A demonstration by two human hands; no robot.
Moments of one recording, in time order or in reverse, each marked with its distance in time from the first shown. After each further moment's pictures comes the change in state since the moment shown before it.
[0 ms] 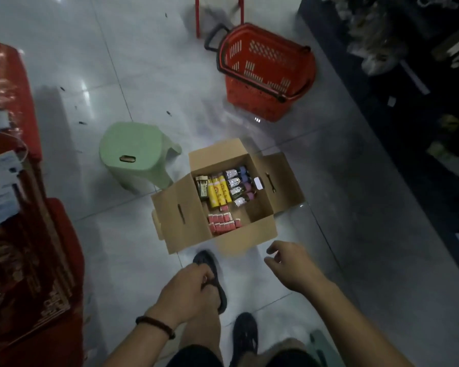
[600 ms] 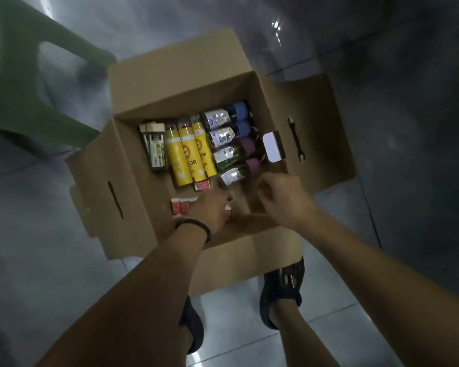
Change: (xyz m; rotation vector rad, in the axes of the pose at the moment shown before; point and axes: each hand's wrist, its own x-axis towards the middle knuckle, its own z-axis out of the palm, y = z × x) left_hand 0.559 -0.089 0.169 0.154 -0.010 -0.026; right_hand 0.485 0.129 0.110 -0.076 -0.047 -0.241
